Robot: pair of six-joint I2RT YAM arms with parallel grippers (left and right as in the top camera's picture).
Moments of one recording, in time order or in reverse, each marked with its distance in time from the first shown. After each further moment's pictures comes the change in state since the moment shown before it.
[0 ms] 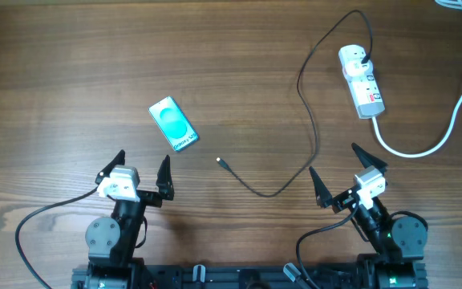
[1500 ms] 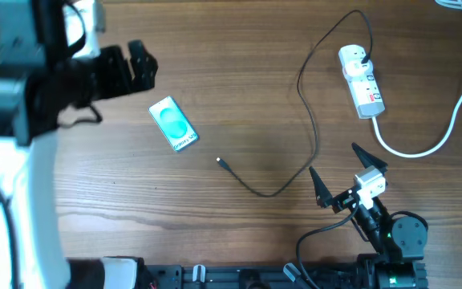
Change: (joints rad) left arm -0.001 1.524 2.092 -1.432 0.106 -0.151; right arm -0.001 0.002 0.000 0.003 0.000 0.000
